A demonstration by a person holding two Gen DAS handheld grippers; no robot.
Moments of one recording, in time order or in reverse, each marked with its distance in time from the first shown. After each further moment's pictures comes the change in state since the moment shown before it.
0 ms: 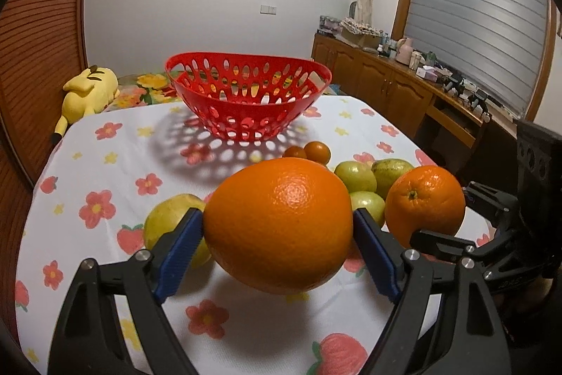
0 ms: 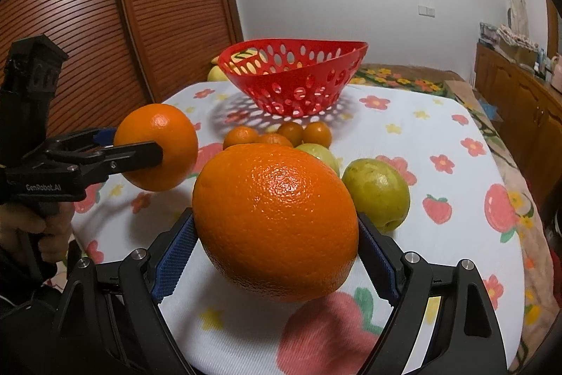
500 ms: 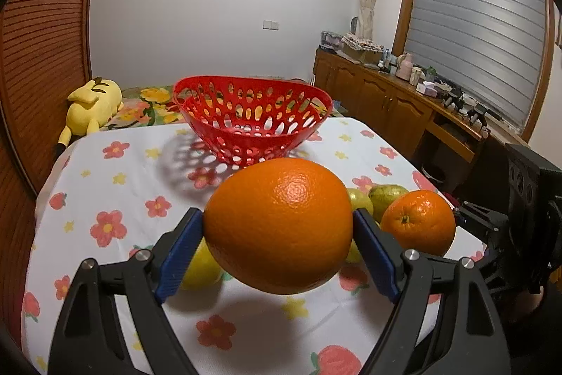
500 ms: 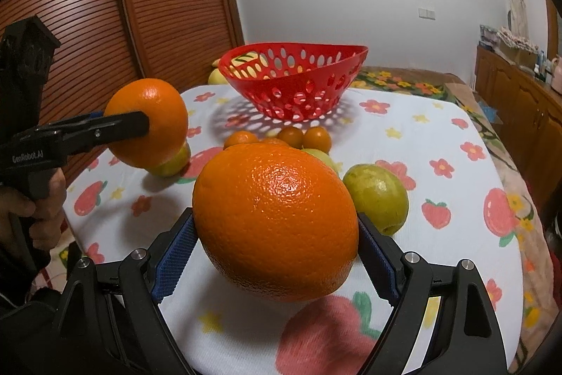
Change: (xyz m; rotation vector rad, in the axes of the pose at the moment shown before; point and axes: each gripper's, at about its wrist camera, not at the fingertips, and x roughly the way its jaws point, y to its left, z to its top) left arm -0.014 0.004 0.017 -0.010 -0.063 0.004; right arm -0.002 0.000 0.004 -0.010 -0.014 0.000
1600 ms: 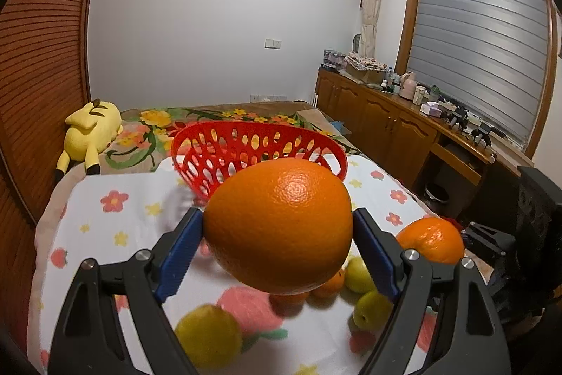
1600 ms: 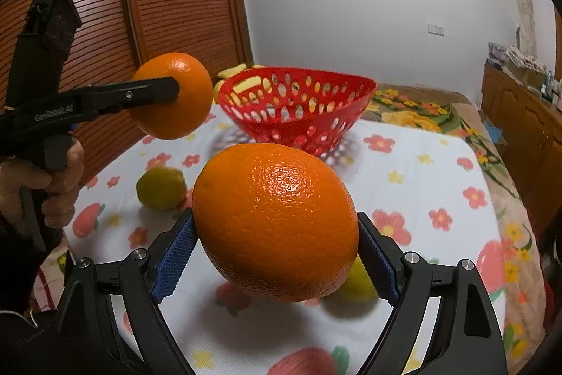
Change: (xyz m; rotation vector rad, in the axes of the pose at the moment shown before) left arm 0.025 0.014 0.066 0.002 -0.069 0.005; right arm 0.008 -0.009 0.048 -0.048 -0.040 0.012
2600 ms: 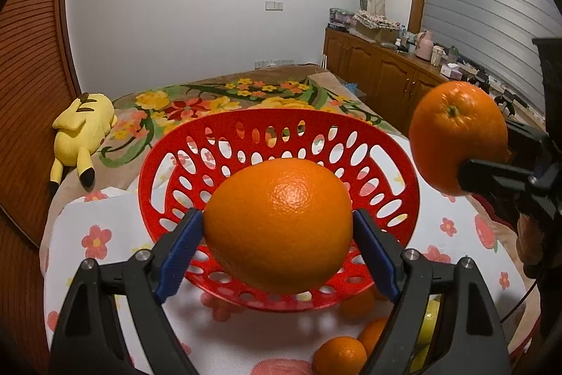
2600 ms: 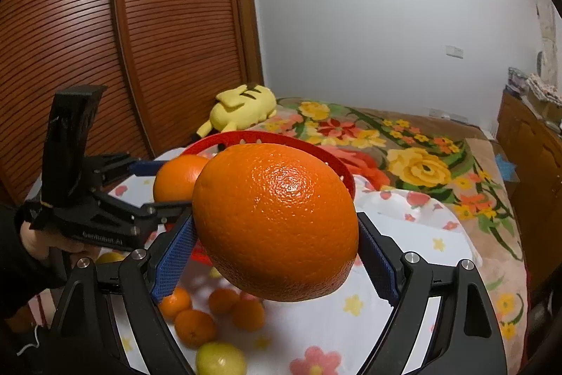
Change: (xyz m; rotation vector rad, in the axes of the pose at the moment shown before) left arm 0.121 0.015 0.044 0.071 0.178 0.050; right arm 0.071 -0.077 0.118 -0.061 -0.014 0.070
